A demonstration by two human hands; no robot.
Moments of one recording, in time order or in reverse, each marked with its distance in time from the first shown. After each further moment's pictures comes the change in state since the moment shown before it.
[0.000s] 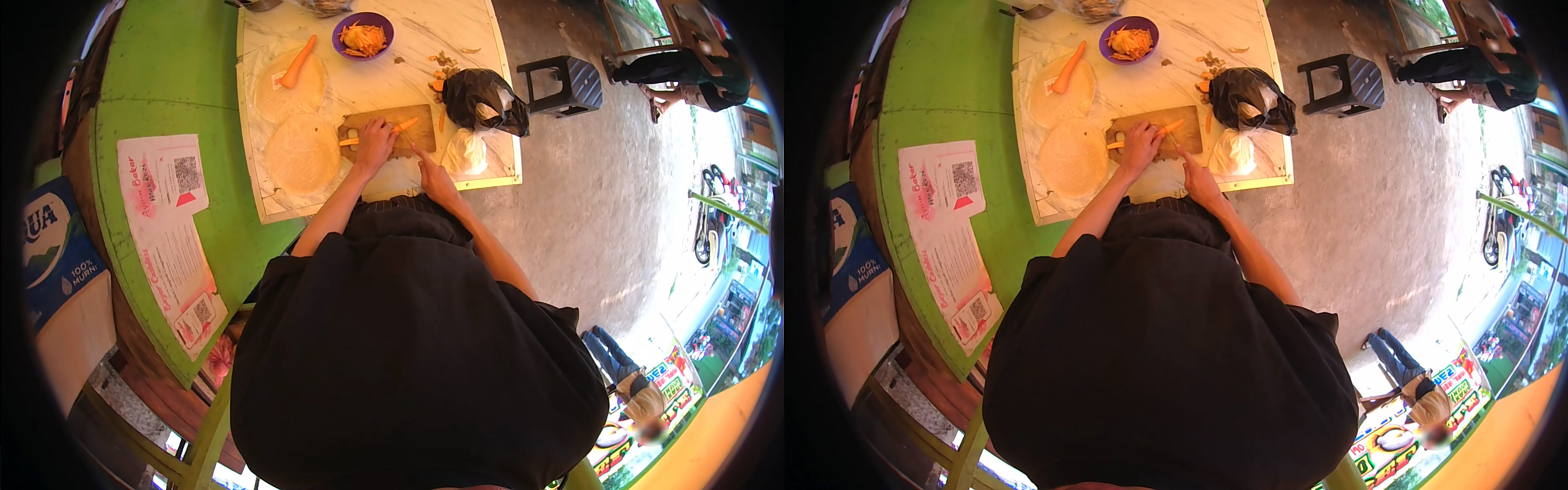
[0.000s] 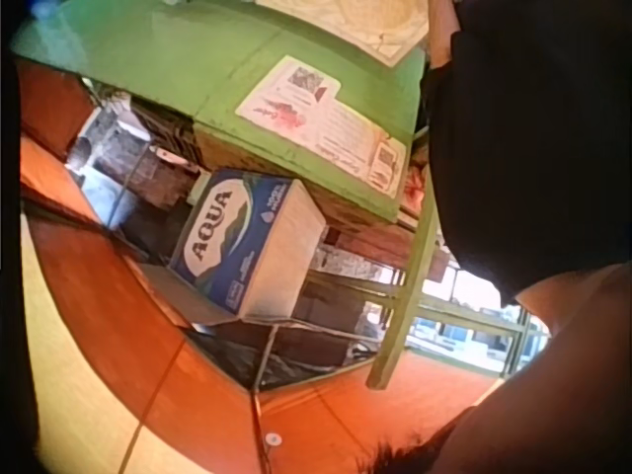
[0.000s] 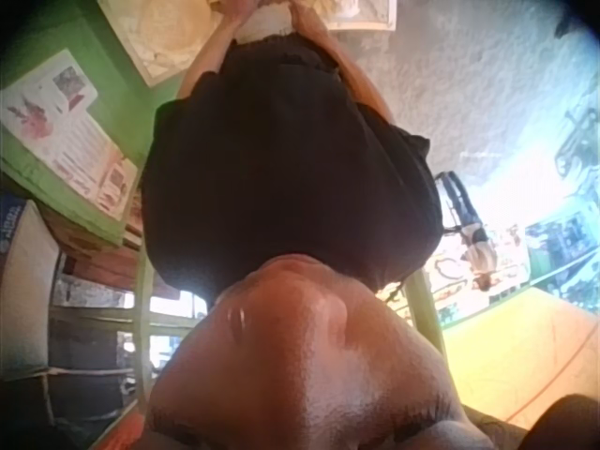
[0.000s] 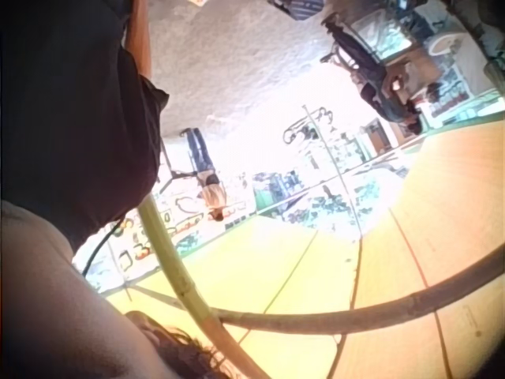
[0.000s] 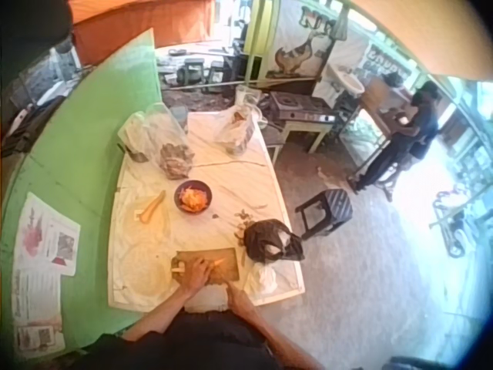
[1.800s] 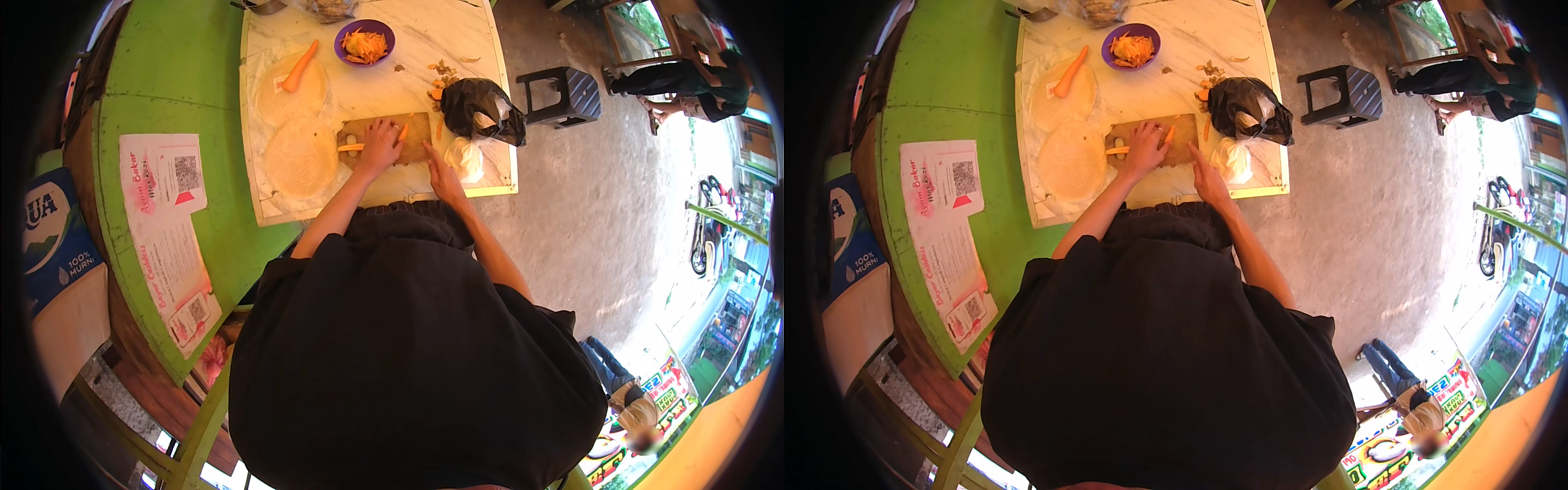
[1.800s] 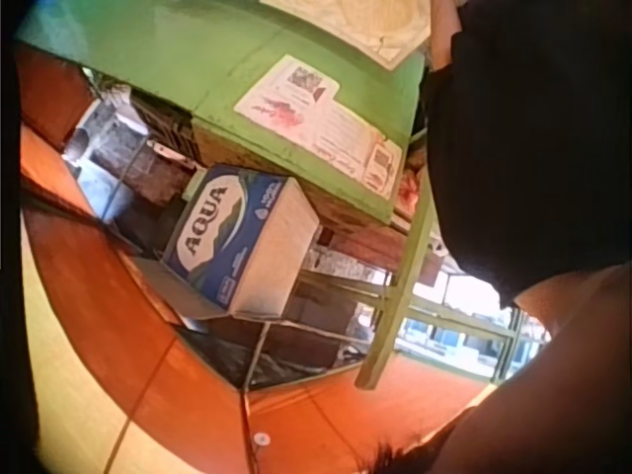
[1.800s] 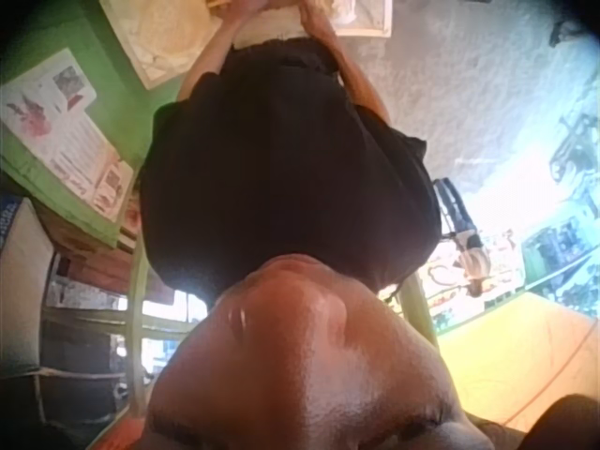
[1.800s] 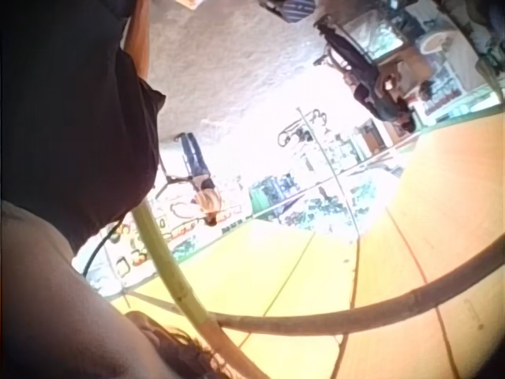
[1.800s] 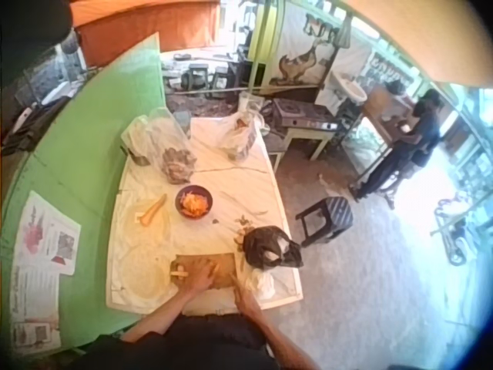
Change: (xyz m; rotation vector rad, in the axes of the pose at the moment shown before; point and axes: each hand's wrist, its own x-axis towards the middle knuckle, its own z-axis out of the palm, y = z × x) left_hand 0.015 0.013 0.005 0.085 -0.081 0.008; right_hand 0.012 0.027 -0.021 0.067 0.095 0.016
